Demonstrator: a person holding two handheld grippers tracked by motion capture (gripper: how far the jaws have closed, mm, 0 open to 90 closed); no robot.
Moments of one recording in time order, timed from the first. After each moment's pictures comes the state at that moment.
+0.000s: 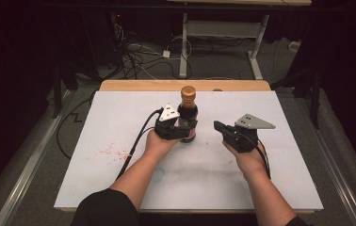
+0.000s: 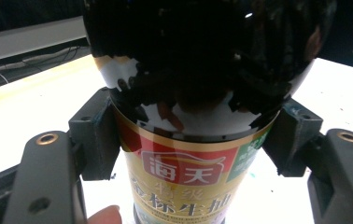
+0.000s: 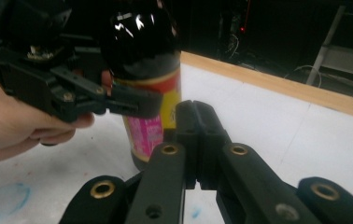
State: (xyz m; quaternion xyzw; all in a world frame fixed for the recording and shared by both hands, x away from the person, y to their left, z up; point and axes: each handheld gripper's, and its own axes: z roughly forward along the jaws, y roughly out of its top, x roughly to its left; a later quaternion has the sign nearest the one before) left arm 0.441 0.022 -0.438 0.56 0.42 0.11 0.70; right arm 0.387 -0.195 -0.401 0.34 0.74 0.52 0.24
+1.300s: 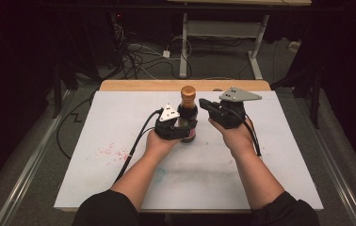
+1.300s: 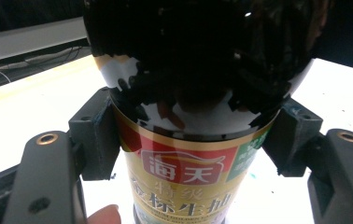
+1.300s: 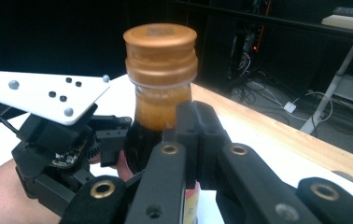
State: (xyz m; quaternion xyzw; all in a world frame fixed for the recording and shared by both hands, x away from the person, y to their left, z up) left arm 0.440 0.021 -0.439 0.56 0.43 0.11 0.70; right arm 0.416 -0.151 -0.338 0.30 0.76 0.53 0.25
